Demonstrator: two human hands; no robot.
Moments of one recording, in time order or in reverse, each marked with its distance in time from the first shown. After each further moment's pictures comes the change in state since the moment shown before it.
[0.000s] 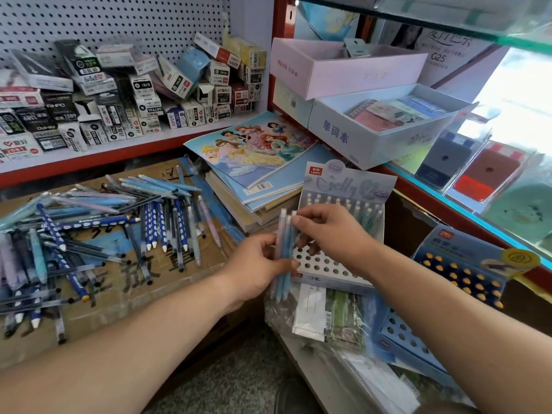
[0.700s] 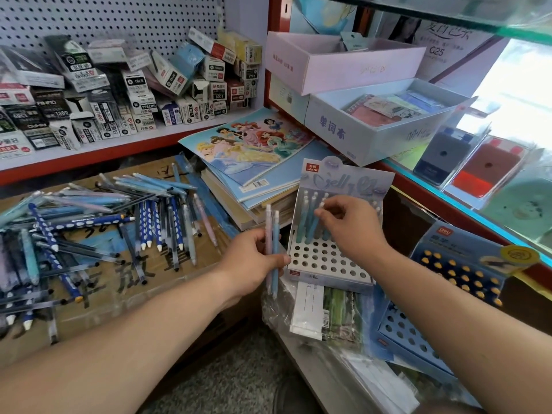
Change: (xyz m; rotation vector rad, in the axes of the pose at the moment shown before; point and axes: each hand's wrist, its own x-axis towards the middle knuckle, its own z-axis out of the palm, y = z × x) left_hand 0.006 0.001 0.001 0.018 0.074 -0.013; right_hand 0.014 0.034 -0.025 -0.335 0.351 -0.118
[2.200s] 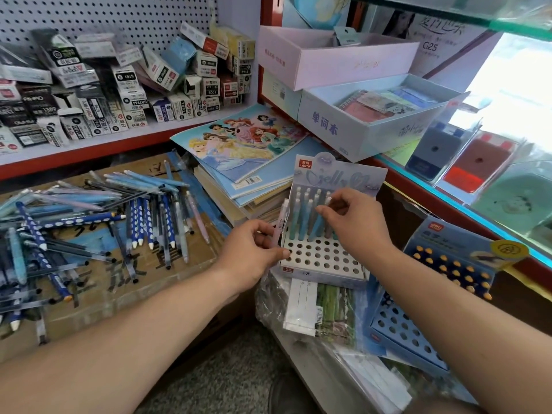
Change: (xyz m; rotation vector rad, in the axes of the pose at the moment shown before) left_hand 0.010 -0.001 0.010 0.078 0.086 0.067; right_hand -0.004 0.006 -0.014 -0.067 0.054 -0.015
